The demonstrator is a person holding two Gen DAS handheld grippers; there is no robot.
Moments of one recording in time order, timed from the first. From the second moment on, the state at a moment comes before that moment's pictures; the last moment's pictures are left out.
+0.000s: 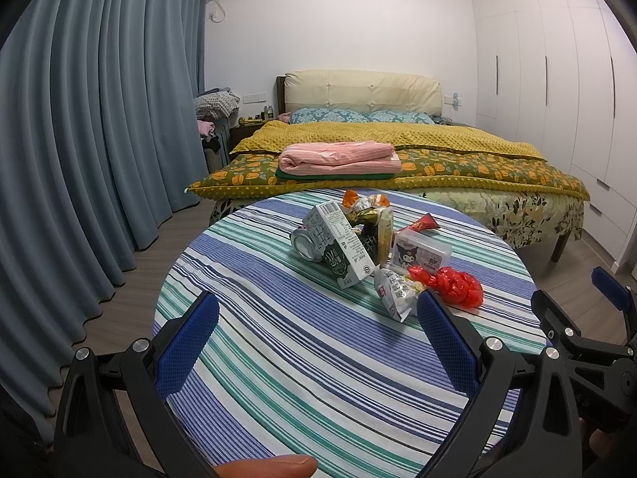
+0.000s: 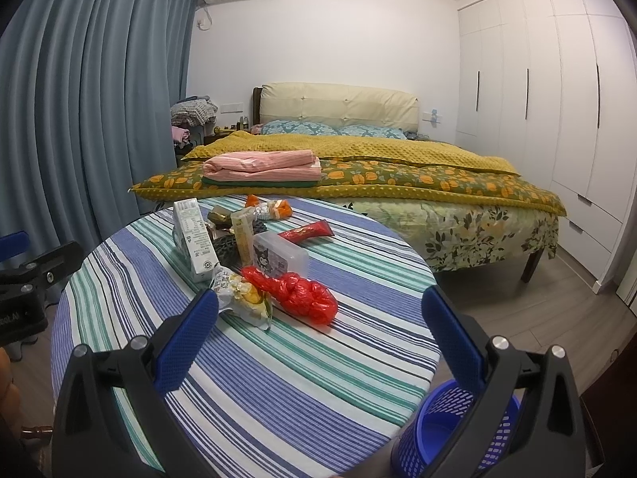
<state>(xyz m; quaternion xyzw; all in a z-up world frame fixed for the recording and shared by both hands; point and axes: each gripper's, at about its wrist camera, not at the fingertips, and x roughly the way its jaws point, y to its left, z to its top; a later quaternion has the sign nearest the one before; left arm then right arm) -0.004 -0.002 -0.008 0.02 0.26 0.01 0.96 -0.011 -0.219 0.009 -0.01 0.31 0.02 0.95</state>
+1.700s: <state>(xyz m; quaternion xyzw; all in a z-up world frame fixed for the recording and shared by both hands) -0.003 -0.003 -0.009 0.02 0.27 0.01 0.96 -0.011 -0.218 0.008 -0.01 0.31 0.02 0.95</state>
